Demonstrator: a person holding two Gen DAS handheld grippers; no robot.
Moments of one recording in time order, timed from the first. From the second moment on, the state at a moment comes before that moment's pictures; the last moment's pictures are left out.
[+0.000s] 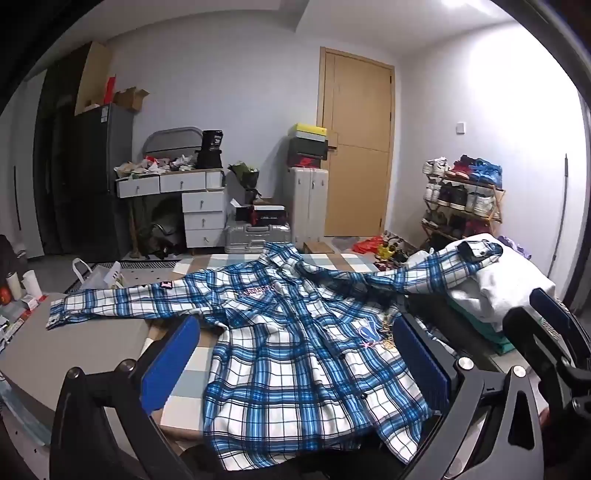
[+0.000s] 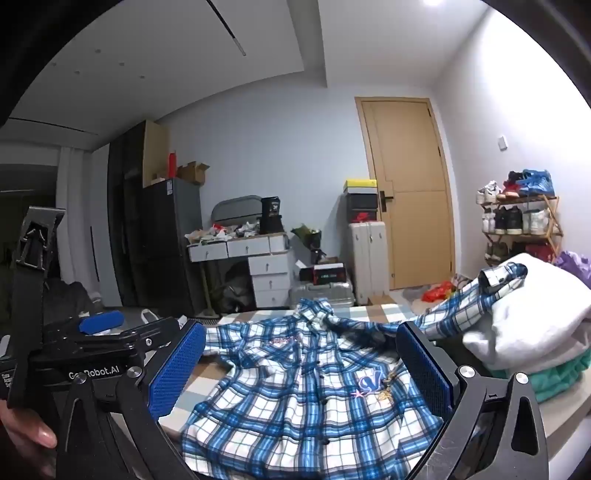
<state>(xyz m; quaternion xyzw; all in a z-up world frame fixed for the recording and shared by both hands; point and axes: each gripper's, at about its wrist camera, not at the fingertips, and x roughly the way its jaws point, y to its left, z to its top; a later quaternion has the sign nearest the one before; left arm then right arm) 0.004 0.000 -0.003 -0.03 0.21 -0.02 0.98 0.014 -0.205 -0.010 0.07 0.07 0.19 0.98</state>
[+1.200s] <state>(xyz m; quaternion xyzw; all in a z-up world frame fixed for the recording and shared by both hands) -0.006 0.003 -0.006 -0.04 0.20 0.00 0.98 0.012 -0.213 -0.007 0.08 0.07 0.18 0.98</state>
